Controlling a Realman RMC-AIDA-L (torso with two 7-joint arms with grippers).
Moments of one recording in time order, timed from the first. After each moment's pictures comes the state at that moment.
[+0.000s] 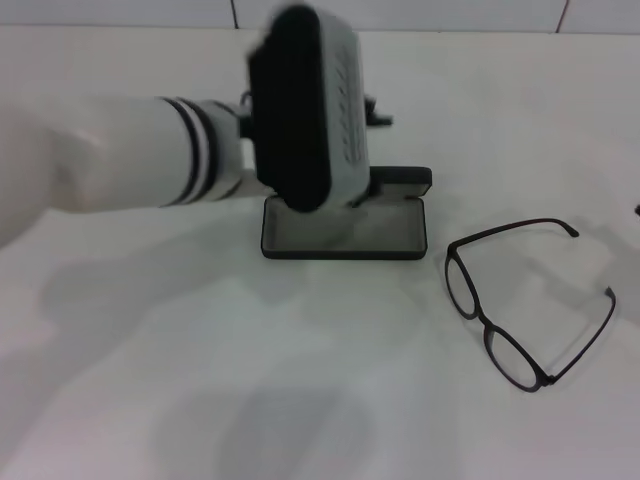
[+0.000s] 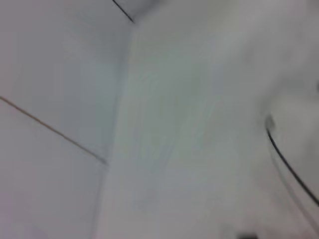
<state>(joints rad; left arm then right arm) -0.35 -2.09 1.83 1.55 2.43 0.85 -1.79 0.27 1.99 -0.60 -0.38 -1.51 -1.76 0.98</state>
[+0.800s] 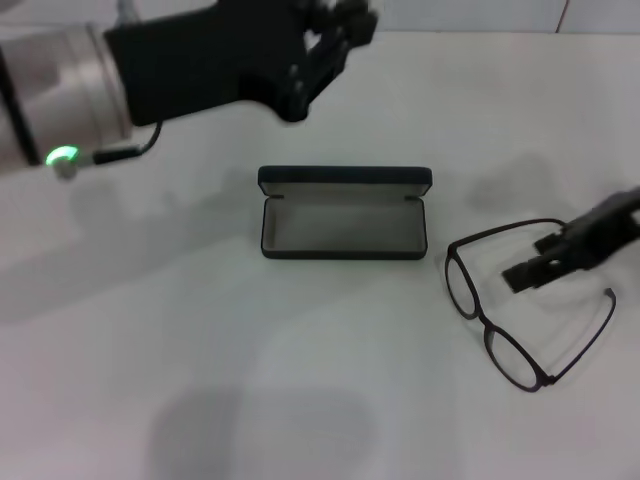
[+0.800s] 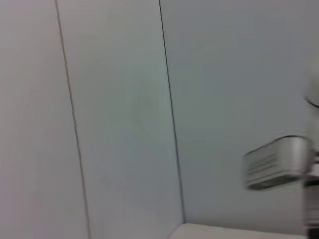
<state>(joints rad) -0.16 -2.09 1.41 1.57 1.51 1.16 -1.66 0.60 2.01 -1.16 -1.33 -2.29 -1.77 2.49</state>
